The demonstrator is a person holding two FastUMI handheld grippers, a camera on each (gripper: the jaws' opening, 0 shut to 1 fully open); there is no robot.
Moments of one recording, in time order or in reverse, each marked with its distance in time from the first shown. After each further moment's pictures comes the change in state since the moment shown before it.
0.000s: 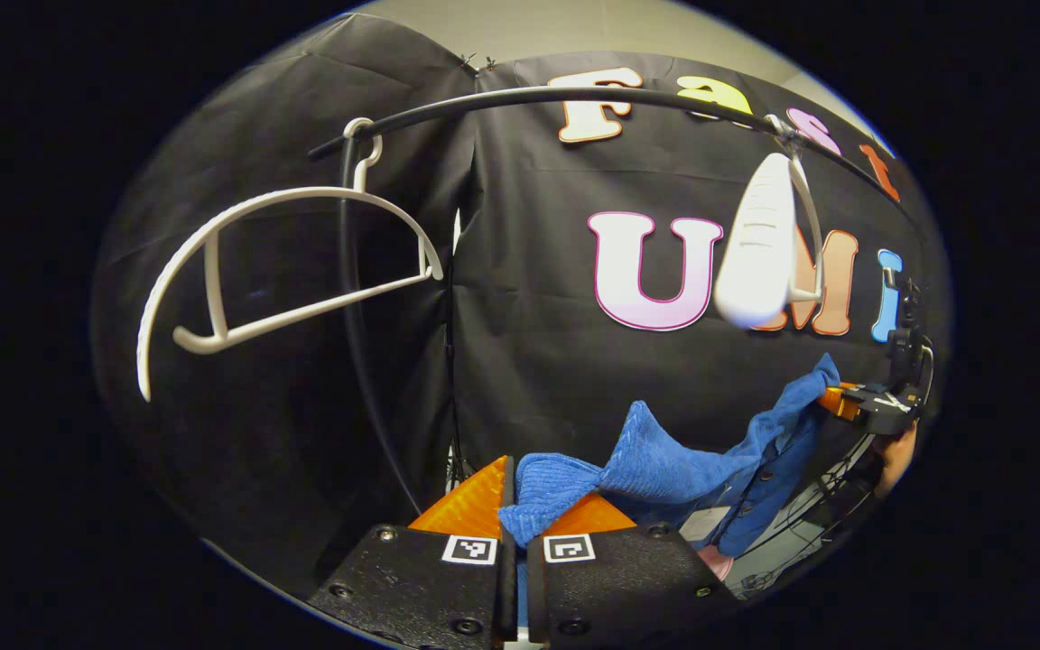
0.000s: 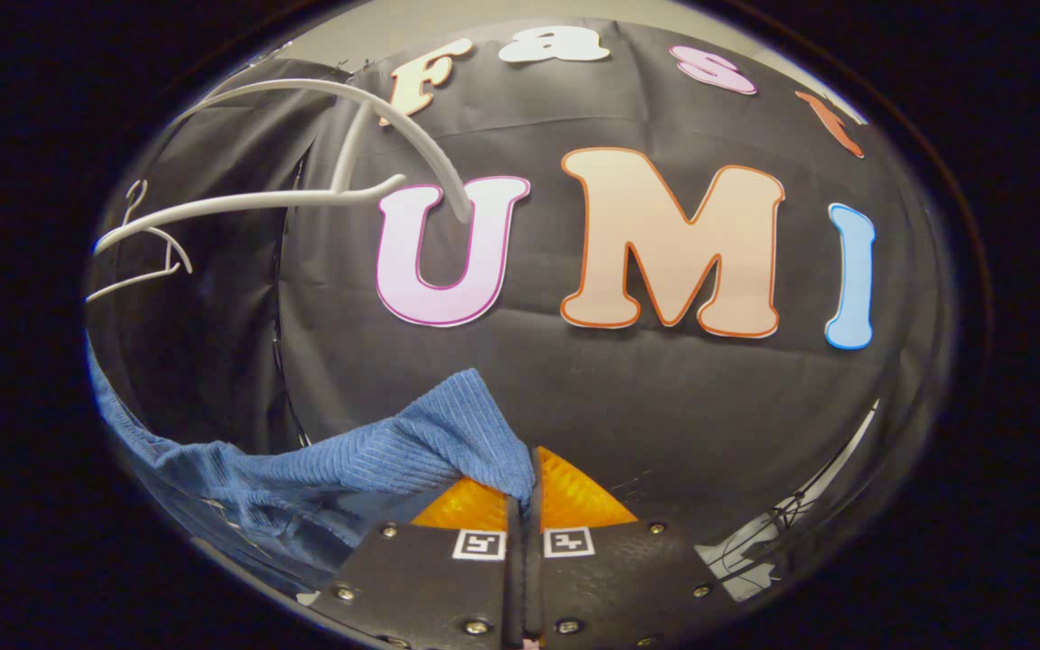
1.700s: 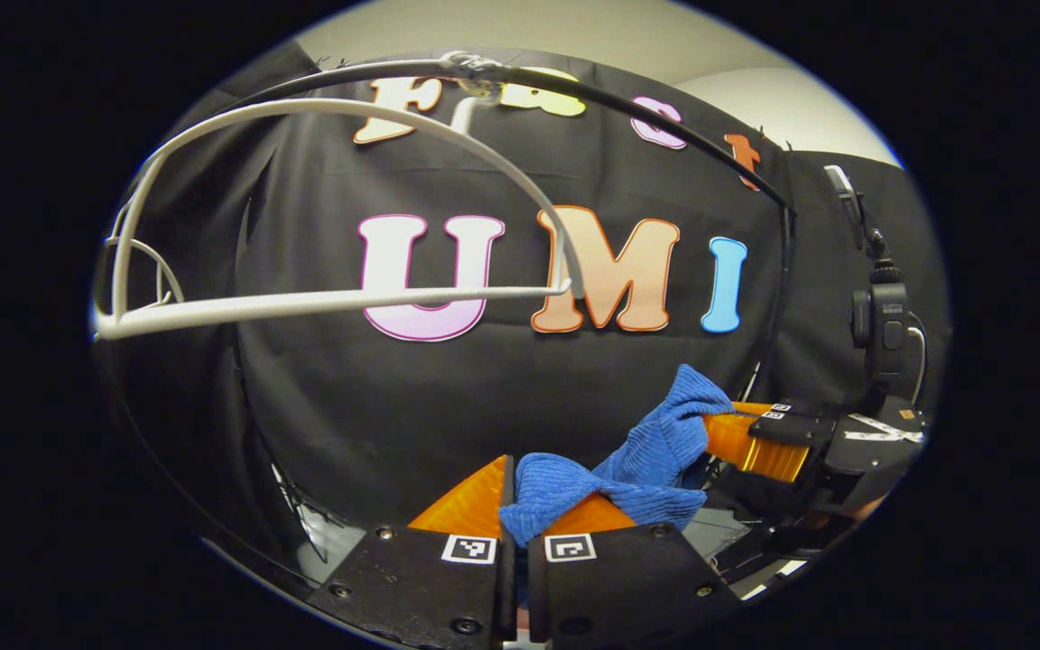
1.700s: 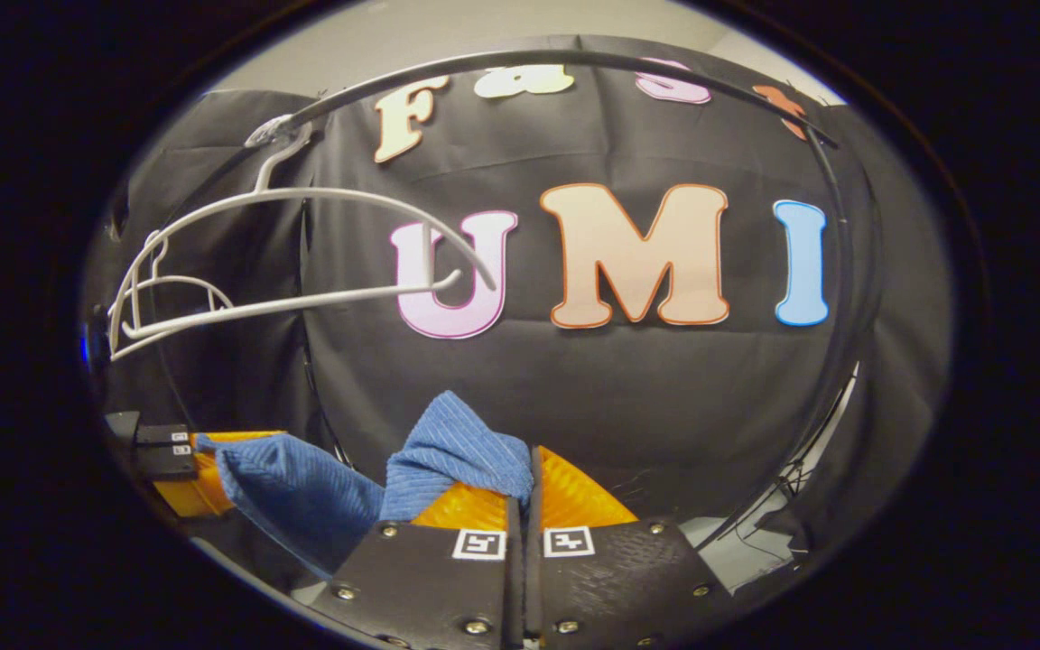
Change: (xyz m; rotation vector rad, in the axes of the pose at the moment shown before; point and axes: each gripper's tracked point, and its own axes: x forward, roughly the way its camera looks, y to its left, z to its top) left arm 0.008 -0.267 0.014 0.065 -0.031 -0.535; right arm -0.121 -0.003 0.030 0.127 -0.007 -0.030
